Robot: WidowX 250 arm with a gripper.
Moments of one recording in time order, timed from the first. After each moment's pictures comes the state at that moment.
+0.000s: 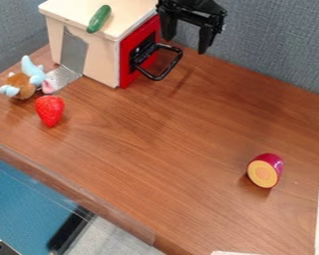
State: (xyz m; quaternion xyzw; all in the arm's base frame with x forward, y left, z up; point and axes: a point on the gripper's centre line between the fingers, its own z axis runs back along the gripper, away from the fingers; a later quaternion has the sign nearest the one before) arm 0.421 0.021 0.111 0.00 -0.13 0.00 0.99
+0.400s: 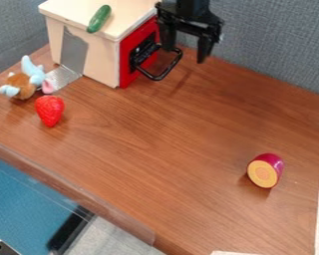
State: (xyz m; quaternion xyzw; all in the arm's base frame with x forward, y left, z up) arm 0.416 0.035 0.100 -0.02 -0.12 0.03 0.99
